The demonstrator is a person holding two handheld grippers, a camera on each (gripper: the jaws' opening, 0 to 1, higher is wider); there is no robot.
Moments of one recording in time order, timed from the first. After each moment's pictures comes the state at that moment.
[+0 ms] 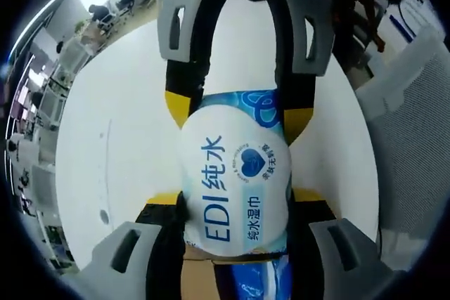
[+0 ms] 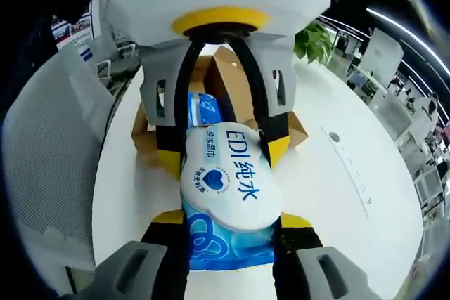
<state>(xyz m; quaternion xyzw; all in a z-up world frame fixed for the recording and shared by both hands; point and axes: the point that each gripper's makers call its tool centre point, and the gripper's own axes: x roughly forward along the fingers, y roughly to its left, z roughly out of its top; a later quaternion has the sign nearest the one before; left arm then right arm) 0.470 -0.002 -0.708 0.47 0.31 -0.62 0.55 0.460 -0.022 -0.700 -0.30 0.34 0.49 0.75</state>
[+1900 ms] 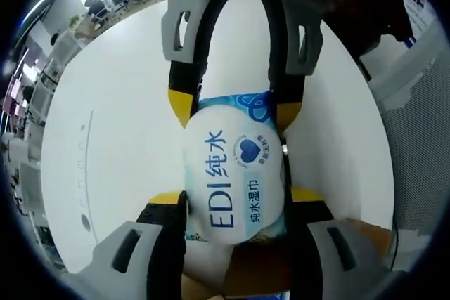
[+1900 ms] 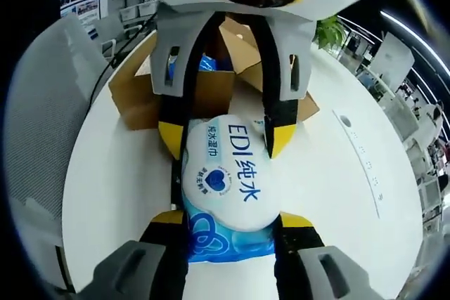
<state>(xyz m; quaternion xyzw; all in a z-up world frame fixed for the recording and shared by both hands) 0.487 -0.006 -0.754 0.46 0.33 -0.63 0.53 0.476 -0.040 -0.758 -0.34 0.34 0.50 0.72</state>
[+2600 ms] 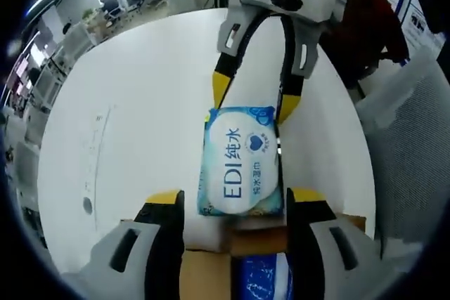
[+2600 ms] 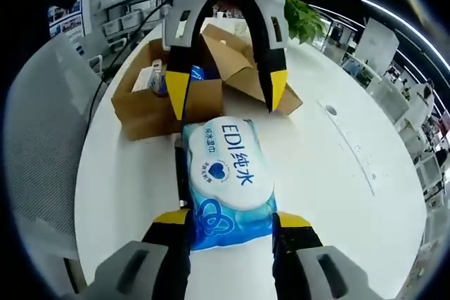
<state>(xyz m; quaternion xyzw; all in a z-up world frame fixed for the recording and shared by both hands) 0.499 0.018 -0.702 0.39 0.33 -0.64 0.57 0.463 -0.054 -0.735 -0.29 0.36 0.47 0.75</state>
